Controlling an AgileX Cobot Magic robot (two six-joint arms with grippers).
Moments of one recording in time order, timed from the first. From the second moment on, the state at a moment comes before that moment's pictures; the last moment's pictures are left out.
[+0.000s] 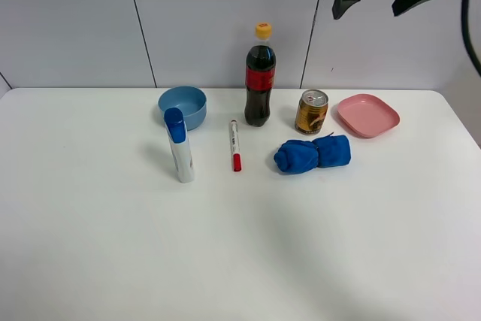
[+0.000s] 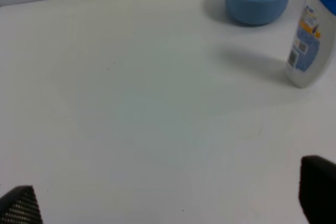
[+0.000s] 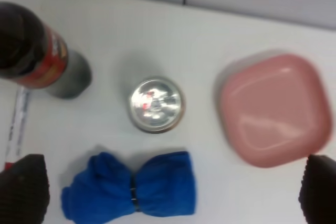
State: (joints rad) left arm 0.04 -0.01 -0.51 -0.06 1.05 0.10; right arm 0.22 1.80 -1.95 -0.03 1.21 0.01
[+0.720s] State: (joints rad) left arm 0.04 -0.01 -0.51 -0.06 1.05 0.10; right arm 0.20 1.36 -1.46 -0.20 1.22 0.04
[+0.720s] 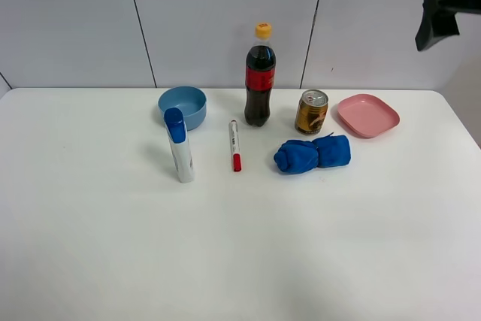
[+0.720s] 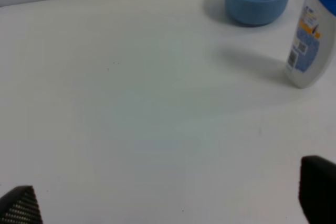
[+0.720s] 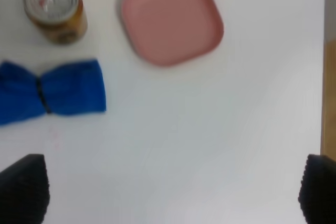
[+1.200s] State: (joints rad) left arm 0.04 -0.01 -0.51 -0.06 1.05 0.10; right arm 0.20 1.08 -1.07 -0.18 1.22 0.12
